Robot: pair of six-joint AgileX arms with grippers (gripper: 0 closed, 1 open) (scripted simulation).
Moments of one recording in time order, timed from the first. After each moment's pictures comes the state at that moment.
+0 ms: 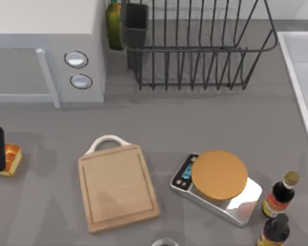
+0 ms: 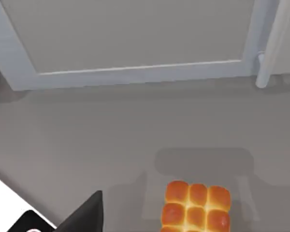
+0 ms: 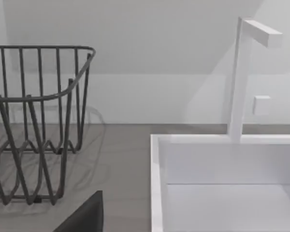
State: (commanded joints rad) left arm 0.01 0.69 0.49 -0.39 0.00 0.09; right arm 0.00 0.00 0.00 0.00 0.00 0.00
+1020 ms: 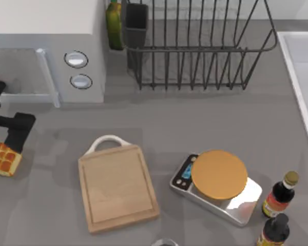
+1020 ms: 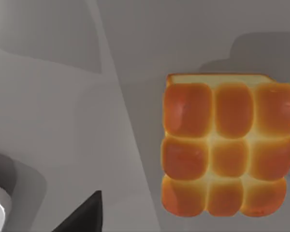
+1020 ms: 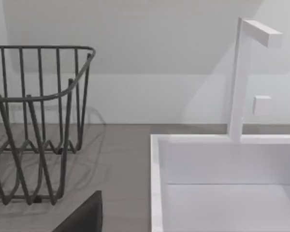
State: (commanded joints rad) left arm 0.02 1.82 1.24 -0.99 0.00 0.24; right arm 0.00 0.00 0.00 0.00 0.00 0.00
